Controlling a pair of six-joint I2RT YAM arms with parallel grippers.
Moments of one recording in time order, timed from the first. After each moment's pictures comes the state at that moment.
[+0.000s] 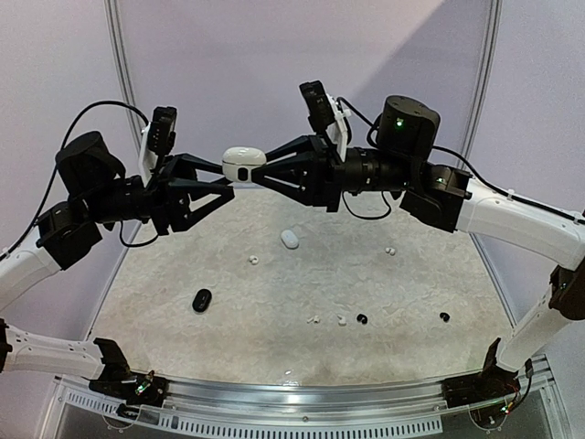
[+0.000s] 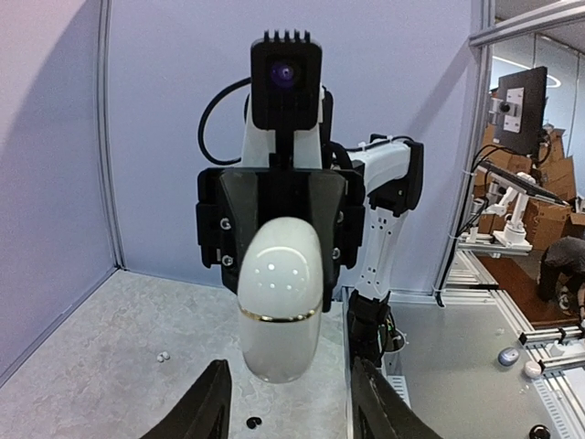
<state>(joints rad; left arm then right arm) -0.79 0.98 1.07 0.02 0.66 -0.14 1.02 1.57 1.51 0.21 -0.70 0.16</state>
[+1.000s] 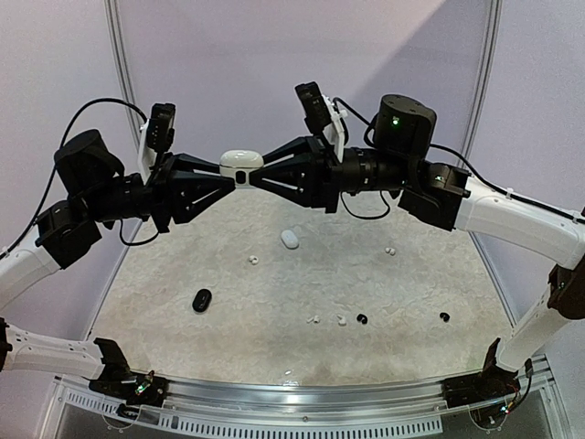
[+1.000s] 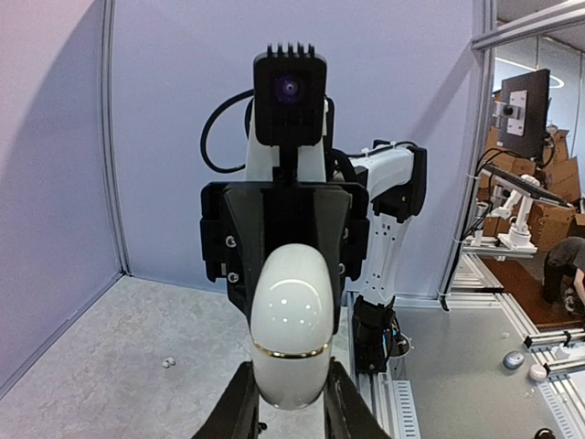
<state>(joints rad) -0.80 0.98 1.08 0.02 0.65 -0.14 1.02 1.58 1.53 0.18 -0.72 0.14</state>
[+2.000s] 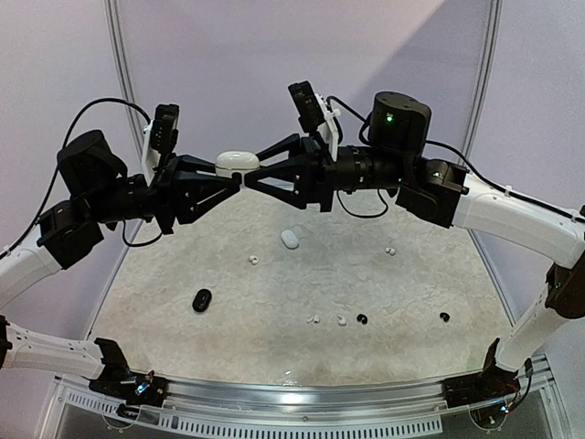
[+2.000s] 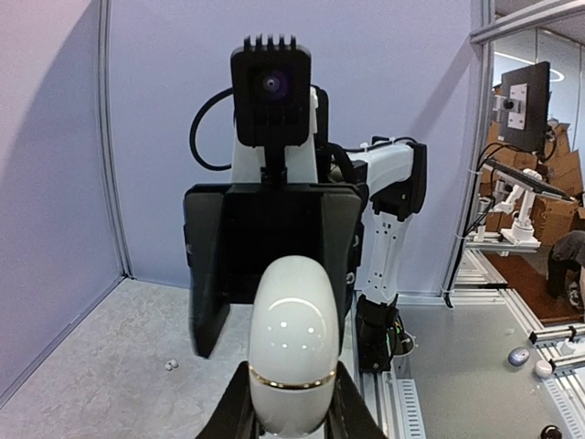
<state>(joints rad) -0.83 0.99 1.08 0.03 0.62 -0.12 1.02 1.60 1.58 0.12 -0.69 0.11</state>
